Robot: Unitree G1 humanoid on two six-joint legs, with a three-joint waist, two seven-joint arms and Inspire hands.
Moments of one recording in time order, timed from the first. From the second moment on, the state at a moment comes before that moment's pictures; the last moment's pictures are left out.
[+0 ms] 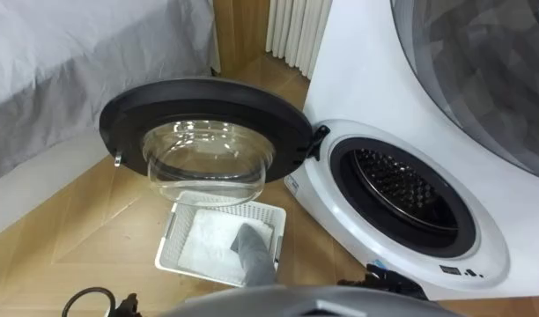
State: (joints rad) left arm 0.21 0.18 0.07 1.14 0.37 0.06 0.10; right arm 0.06 -0.21 0.09 1.29 0.21 -0.07 0.20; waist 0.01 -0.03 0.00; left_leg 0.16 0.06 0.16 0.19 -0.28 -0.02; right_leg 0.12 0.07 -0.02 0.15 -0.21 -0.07
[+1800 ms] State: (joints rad) left arm -0.66 0.20 -0.54 1.22 0.82 -0.24 0.38; right arm -0.49 -0.22 0.37 1.25 0.28 -0.19 0.16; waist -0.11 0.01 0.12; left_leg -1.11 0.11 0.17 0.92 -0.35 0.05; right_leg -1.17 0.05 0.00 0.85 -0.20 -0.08
